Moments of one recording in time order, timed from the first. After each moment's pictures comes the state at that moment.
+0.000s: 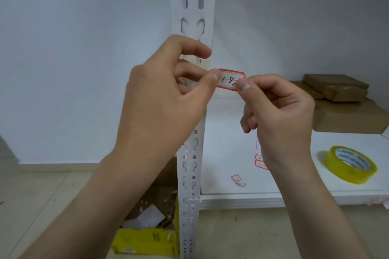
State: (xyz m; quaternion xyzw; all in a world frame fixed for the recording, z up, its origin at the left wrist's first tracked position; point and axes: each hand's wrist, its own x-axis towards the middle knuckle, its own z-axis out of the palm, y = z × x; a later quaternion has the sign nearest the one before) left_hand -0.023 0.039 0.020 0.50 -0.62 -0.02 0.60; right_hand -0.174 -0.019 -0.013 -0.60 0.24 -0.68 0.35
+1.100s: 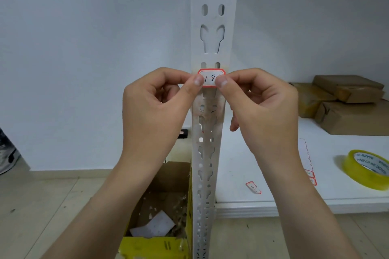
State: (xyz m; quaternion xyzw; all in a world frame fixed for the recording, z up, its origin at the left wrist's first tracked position) left_hand 0.012 0.019 0.000 0.46 -0.57 -0.04 0.68; right_hand -0.132 -0.017 -0.001 -0.65 0.29 -0.65 0.26
